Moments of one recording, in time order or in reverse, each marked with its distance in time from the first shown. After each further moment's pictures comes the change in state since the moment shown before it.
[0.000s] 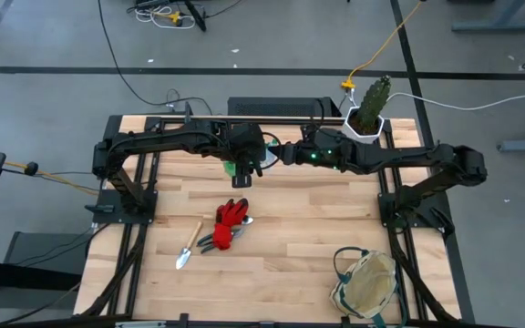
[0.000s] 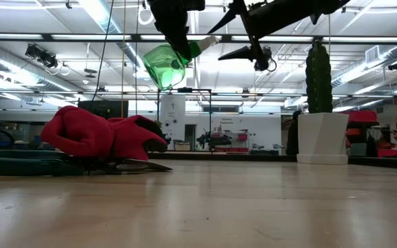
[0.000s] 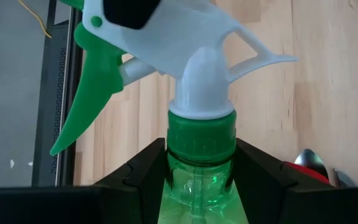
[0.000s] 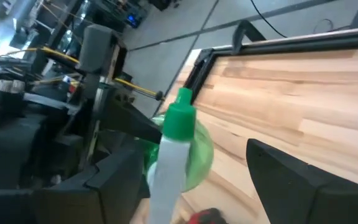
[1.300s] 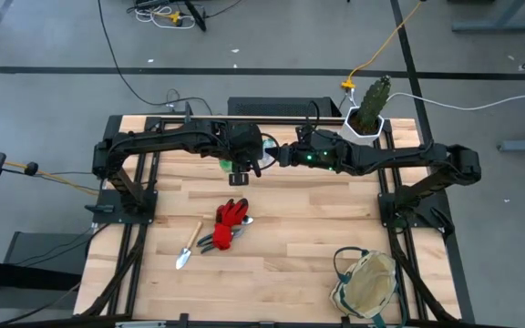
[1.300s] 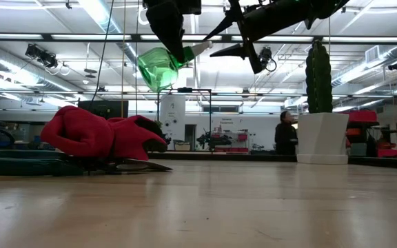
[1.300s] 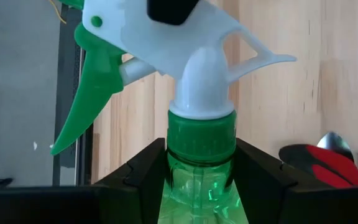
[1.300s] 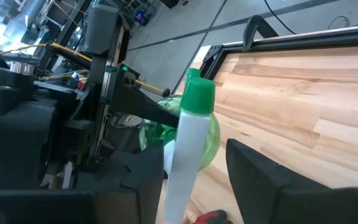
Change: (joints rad) left arm 0.001 0.000 0.000 -0.053 -0.073 0.013; right arm -0.001 0.046 0.000 0.073 -0.027 -0.014
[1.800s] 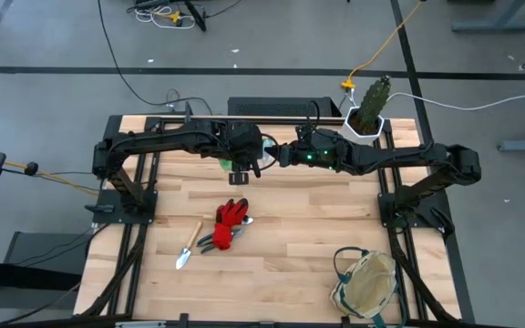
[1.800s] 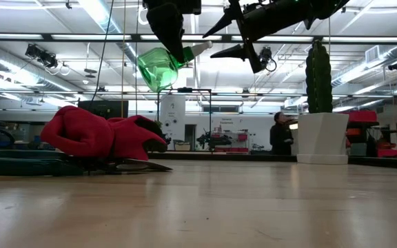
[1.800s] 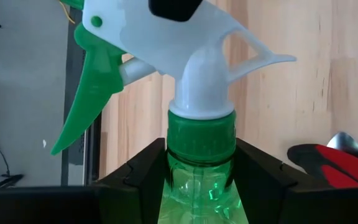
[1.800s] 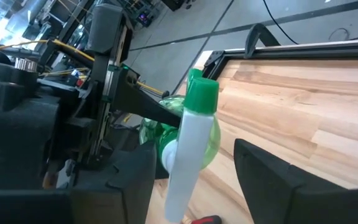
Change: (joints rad) left arm 0.000 0.000 0.001 0.002 -0.036 0.003; right arm -0.001 0.000 0.000 0.013 -0.001 -0.052
